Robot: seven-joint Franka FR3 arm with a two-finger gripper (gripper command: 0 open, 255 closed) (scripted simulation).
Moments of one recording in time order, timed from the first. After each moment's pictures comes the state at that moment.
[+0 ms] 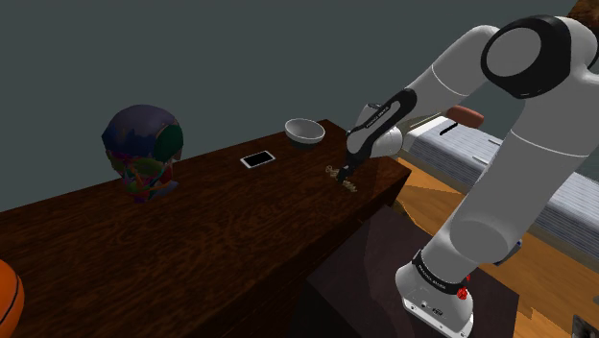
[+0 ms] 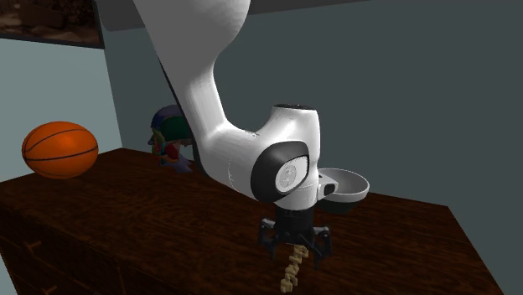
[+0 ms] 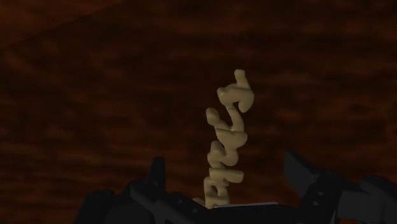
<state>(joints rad) -0.02 0.09 -0.31 -2.65 0.08 2.80 -0.50</state>
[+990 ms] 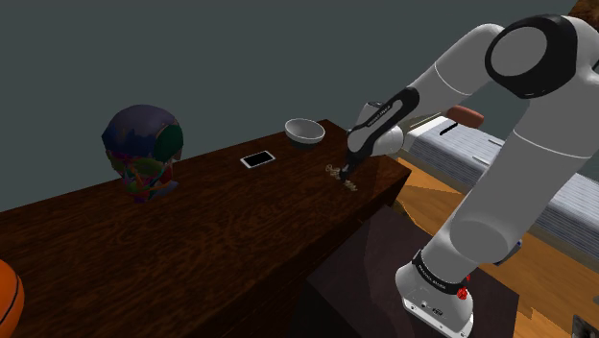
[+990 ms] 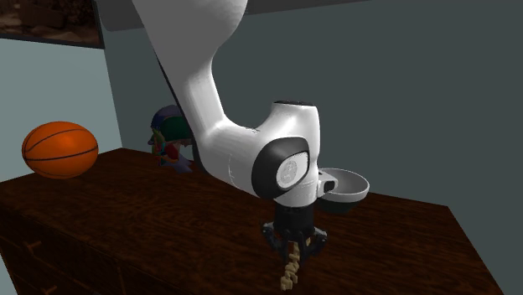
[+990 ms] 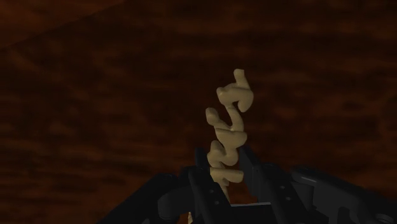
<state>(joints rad) -0.02 0.07 -0.32 -2.65 0.06 2.78 -0.48</state>
